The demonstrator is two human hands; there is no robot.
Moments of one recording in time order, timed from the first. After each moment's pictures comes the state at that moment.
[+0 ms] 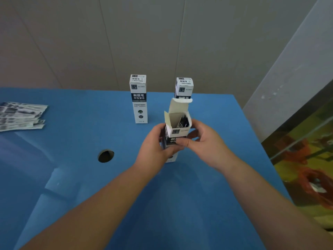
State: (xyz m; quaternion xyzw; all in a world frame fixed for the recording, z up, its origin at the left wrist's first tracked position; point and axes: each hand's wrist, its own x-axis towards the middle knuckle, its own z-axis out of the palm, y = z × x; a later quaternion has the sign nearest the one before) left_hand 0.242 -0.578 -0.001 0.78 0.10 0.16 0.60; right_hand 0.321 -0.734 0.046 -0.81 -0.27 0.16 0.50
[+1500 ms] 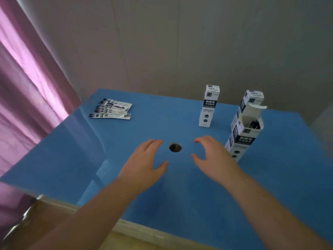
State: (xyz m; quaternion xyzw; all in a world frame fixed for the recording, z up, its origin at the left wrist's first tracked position) left_hand 0.035 -0.451 0.027 0.94 0.20 0.16 0.23; right_hand 0.203 -0.629 0.041 -0.87 -0.42 0.05 0.26
